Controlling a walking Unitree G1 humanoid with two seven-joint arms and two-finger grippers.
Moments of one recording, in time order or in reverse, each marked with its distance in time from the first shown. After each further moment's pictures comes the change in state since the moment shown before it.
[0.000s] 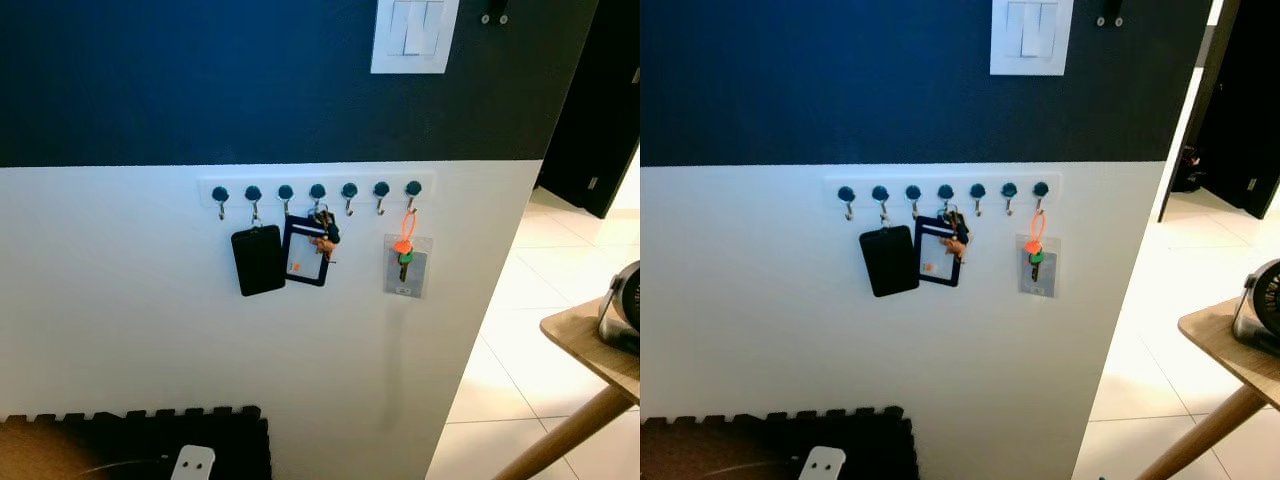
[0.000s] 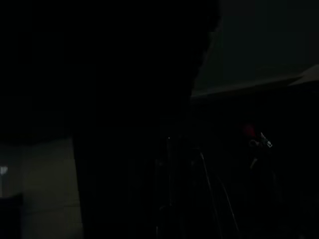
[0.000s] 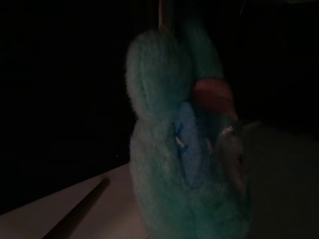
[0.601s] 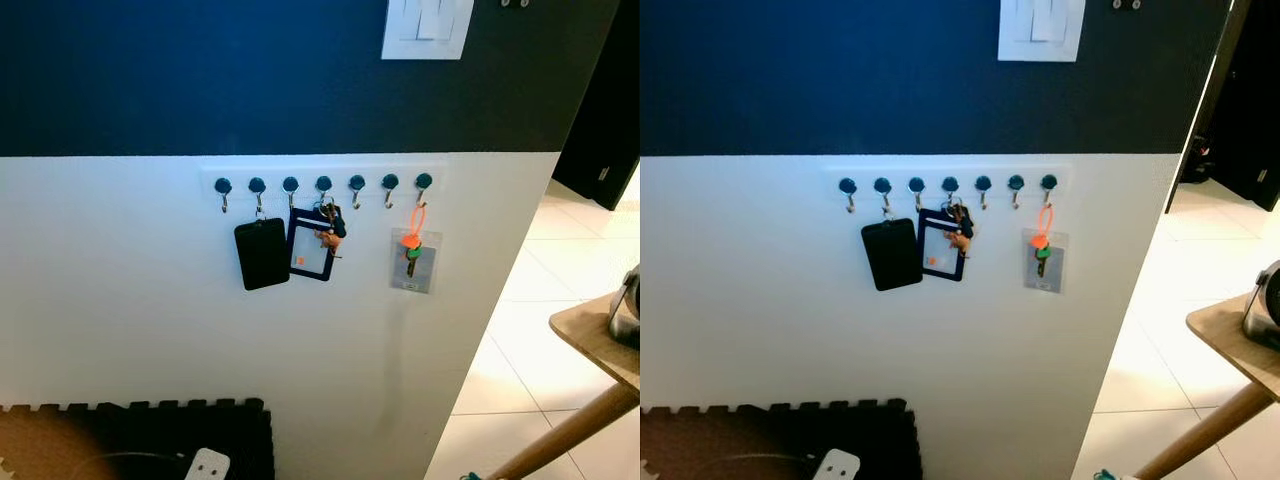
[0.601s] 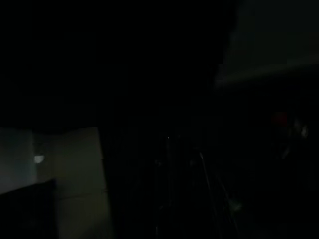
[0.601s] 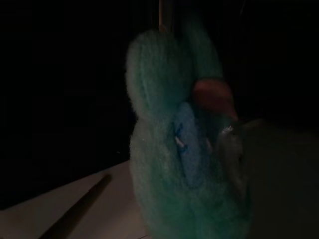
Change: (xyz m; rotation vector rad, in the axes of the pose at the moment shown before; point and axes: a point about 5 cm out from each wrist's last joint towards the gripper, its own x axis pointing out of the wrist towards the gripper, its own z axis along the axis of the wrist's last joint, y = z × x) left arm -0.001 0.004 0.000 0.037 -0.005 0.100; right arm 0.001 -0.006 0.012 0.018 -0.048 -0.008
